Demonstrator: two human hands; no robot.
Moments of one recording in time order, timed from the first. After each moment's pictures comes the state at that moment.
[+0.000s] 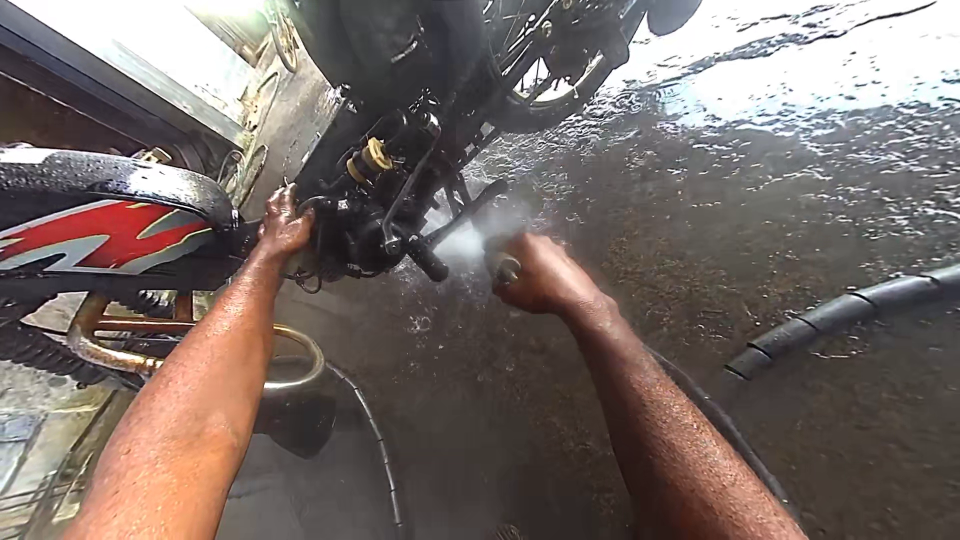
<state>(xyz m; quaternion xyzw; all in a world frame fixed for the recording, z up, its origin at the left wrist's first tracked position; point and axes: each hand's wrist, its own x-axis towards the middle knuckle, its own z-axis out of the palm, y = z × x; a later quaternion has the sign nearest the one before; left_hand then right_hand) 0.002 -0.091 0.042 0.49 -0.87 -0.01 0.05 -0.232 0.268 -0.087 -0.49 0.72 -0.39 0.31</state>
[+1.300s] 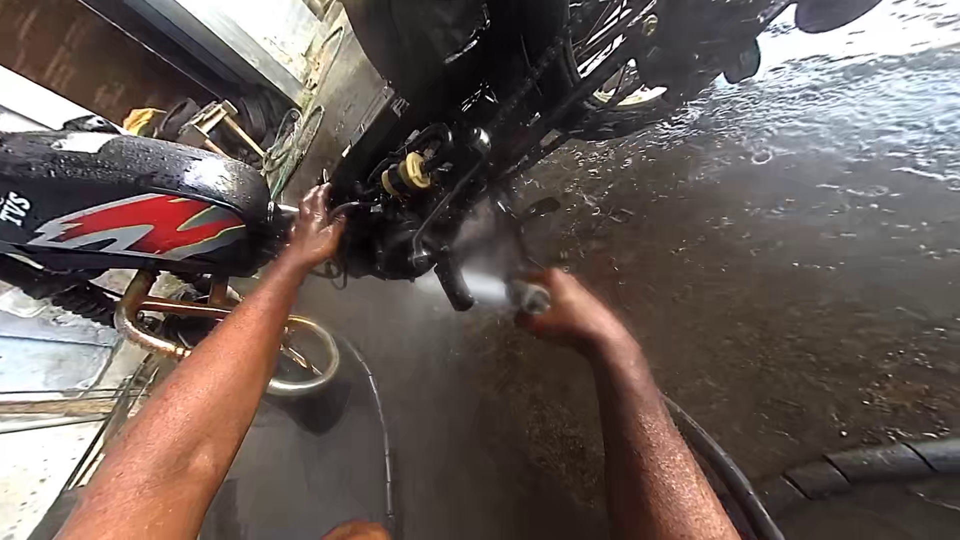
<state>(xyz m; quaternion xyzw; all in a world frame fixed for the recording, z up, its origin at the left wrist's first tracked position) 0.002 -0.074 0.047 0.50 -0.87 -0.01 0.04 -0.260 0.216 -0.130 -0.50 0.61 -0.43 0.42</state>
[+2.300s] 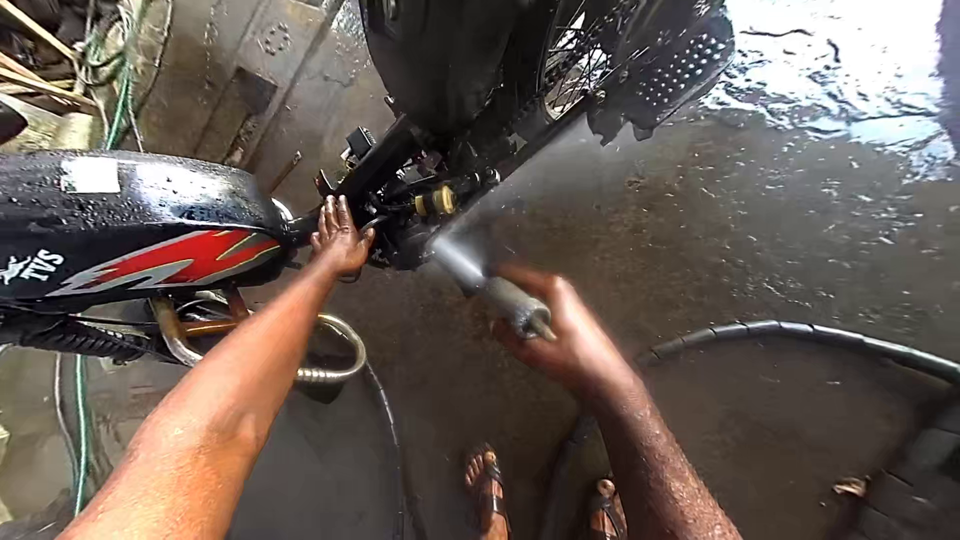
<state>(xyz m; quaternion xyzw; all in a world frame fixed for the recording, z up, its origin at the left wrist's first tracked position) -0.014 -0.062 0.084 0.51 -0.84 -0.09 -0.14 -0.219 0.268 0.115 -0.45 0.65 -0.46 0.40</state>
